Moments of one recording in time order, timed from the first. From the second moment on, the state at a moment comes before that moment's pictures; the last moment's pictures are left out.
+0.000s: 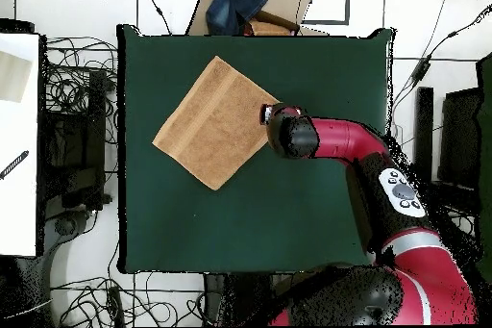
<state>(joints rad) -0.60 -0.41 0.39 1.47 -0.44 0.33 1.68</state>
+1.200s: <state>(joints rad) -0.58 -0.40 0.40 1.46 -0.37 0.33 1.68</state>
